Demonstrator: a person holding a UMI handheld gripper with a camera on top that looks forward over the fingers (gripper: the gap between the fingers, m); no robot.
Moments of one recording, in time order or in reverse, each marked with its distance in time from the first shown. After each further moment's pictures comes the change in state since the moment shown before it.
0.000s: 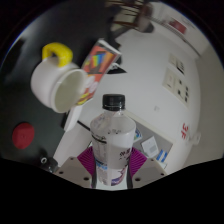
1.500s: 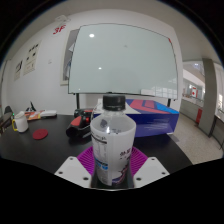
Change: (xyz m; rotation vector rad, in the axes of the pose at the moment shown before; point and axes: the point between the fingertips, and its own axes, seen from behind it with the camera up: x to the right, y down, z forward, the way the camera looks) arm -0.346 0.265 -0.232 -0.385 -0.154 2.069
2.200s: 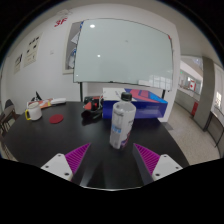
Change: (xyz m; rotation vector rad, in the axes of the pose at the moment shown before) arm -0.030 0.027 -0.143 -0.159 0.035 -0.017
